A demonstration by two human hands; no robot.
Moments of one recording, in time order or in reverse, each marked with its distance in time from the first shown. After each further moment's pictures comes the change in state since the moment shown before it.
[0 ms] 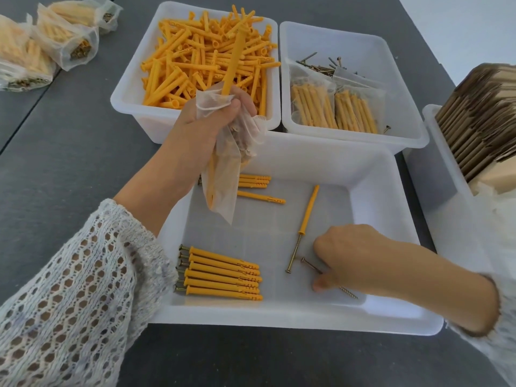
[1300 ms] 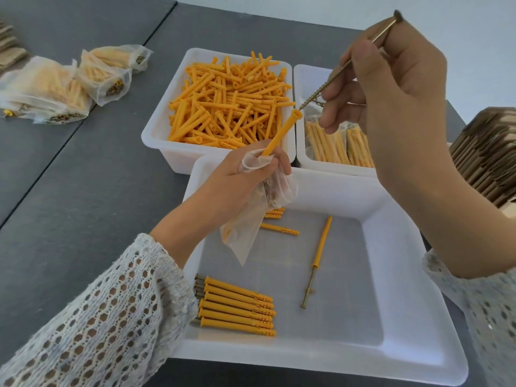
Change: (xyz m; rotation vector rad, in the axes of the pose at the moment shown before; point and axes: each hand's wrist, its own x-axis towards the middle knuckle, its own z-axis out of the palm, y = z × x) left_hand -0.005 0.001 0.008 0.074 -0.177 0.028; right_hand -0.021 0.020 -0.133 1.337 1.438 -0.556
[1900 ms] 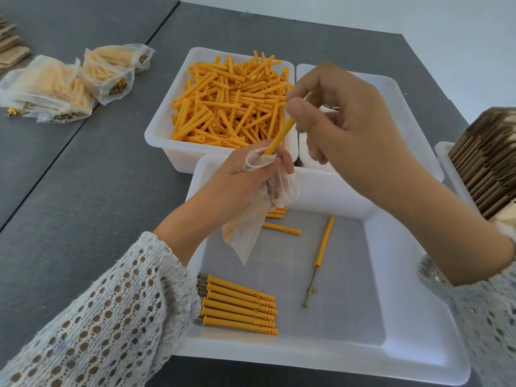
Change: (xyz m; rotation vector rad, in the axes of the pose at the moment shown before) left_hand -0.001 0.003 0.000 0.009 0.007 -0.024; right_hand -0.008 0.013 0.011 -0.337 -0.264 -0.013
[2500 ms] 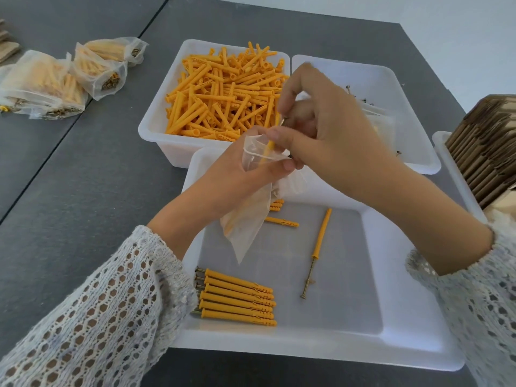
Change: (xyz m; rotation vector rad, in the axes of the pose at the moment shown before) left_hand 0.002 -0.002 0.005 -0.104 0.017 -0.072; right_hand -0.005 0.007 0.008 -0.068 -0.137 -0.015
